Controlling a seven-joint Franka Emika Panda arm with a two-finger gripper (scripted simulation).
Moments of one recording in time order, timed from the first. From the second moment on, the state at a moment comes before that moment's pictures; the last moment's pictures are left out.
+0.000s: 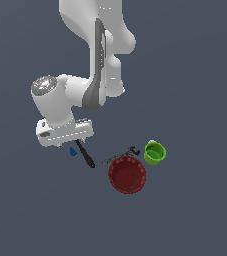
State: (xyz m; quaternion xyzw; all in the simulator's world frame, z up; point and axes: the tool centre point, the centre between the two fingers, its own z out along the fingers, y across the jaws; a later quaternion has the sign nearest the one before) arm 0.004 -0.179 0.126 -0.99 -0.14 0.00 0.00
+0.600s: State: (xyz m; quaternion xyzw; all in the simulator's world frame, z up) arm -0.010 -0.202 0.093 -0.99 -0.16 0.00 0.00
